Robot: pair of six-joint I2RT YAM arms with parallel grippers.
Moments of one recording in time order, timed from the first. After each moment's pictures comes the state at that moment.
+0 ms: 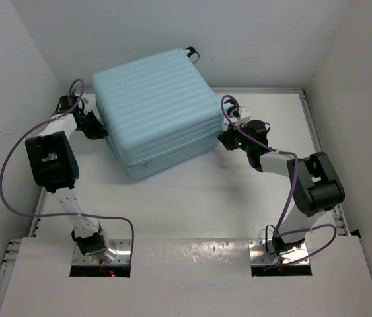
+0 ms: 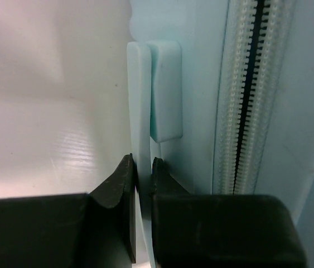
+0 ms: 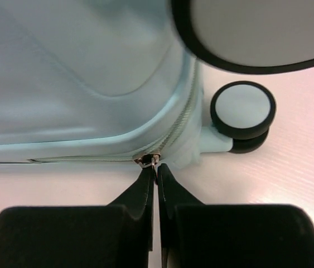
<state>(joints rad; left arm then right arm) 0.30 1.98 1.47 -0.49 0.38 -0.37 0.25 1.70 0.74 0.58 -0.30 0.16</state>
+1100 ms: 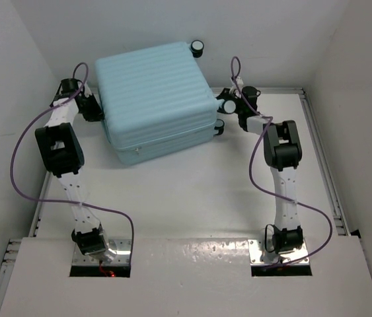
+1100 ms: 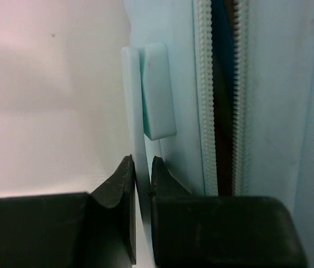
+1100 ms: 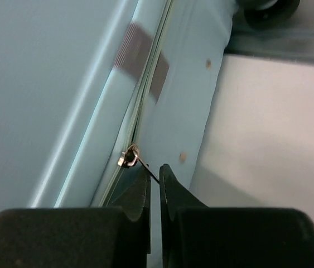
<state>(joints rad) 0.28 2.29 1.96 -0.61 0.36 -0.20 0.12 2.41 1.60 0.61 -0.68 0.51</state>
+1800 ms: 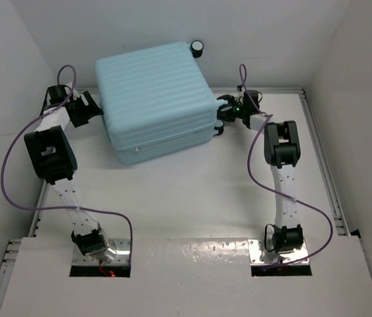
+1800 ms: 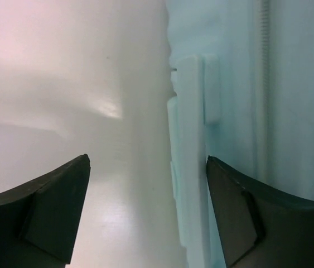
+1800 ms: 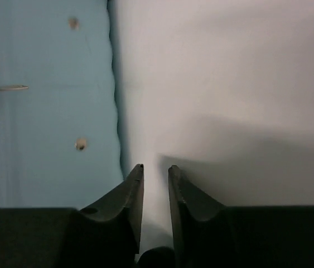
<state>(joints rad) 0.35 2.17 1.74 -0.35 0.38 -0.24 0.08 2.58 1.83 0.23 -0.61 0.65</state>
